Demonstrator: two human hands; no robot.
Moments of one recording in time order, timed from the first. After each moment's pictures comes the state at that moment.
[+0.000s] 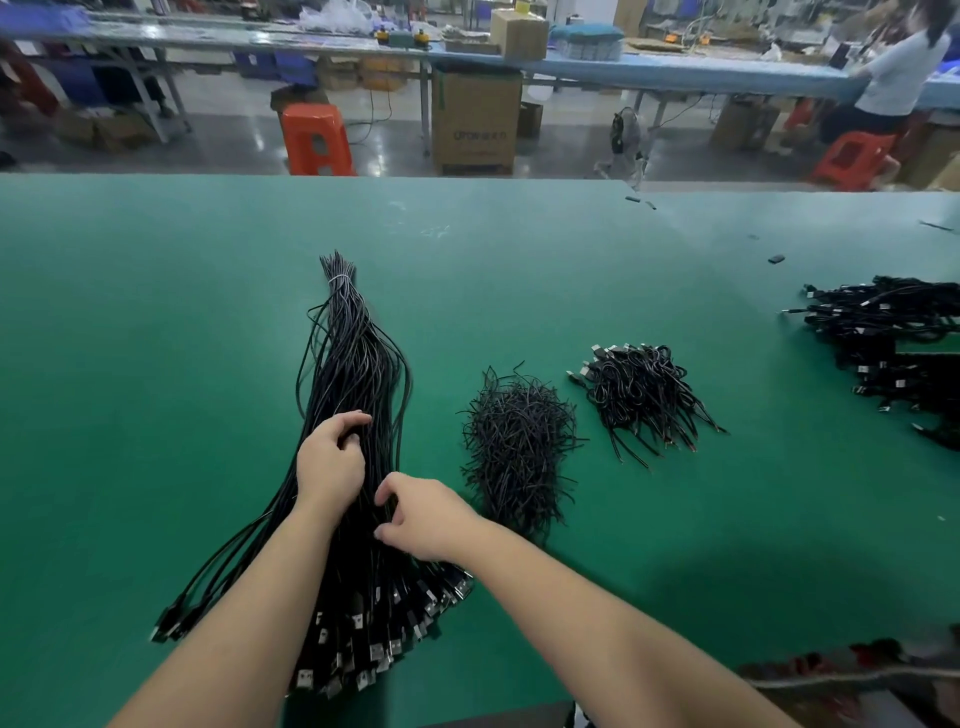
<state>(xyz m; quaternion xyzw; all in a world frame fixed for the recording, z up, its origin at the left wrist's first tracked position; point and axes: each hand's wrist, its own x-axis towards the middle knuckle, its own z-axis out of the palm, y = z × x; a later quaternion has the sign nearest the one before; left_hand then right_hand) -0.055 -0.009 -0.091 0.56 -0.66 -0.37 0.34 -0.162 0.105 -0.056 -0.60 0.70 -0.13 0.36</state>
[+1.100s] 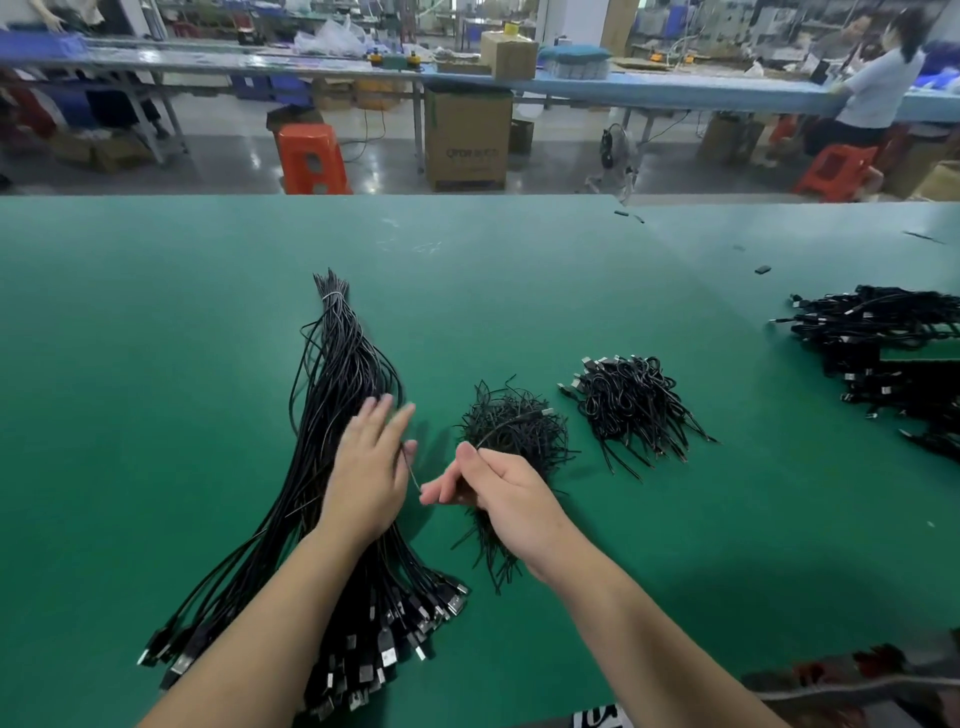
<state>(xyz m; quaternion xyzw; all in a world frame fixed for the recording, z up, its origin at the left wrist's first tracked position) -0.081 0.018 -0.076 0.38 -0.88 -0.13 0.27 -0.204 0.171 0.013 -0.42 0.56 -0.55 0.45</state>
